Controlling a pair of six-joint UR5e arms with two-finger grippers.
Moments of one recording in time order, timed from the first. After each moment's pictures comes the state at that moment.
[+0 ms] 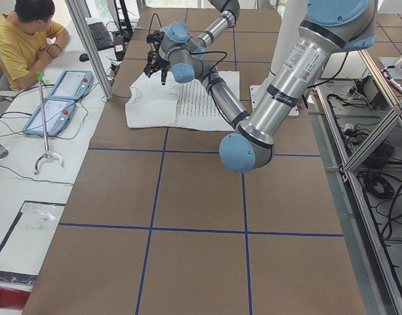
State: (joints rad) left arm -0.95 -2.14 -1.82 -1.99 -2.01 -0.25; right arm 0.71 -0.60 1.07 -1.34 1.85 1.04
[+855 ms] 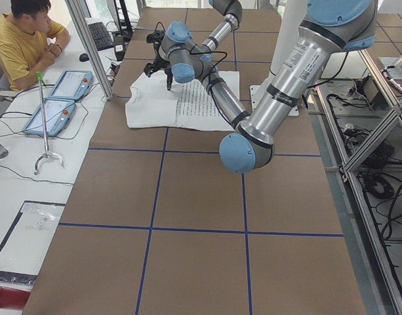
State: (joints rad) left arm -0.95 -2.14 -1.82 -1.99 -2.01 -0.25; right arm 0.66 -0.61 1.05 -1.34 1.80 1.04
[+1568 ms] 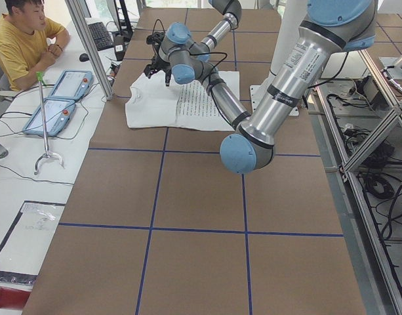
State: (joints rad) left arm -0.95 -2.13 -1.82 -1.99 -2.01 -0.25; right arm 0.69 -0.62 1.08 -1.37 1.81 1.03
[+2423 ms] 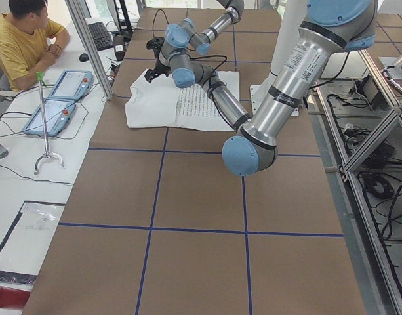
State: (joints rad) left arm -0.95 -2.11 -1.81 -2.00 -2.01 -0.26; right arm 0.75 -0.82 1.25 -1.40 1.80 0.88
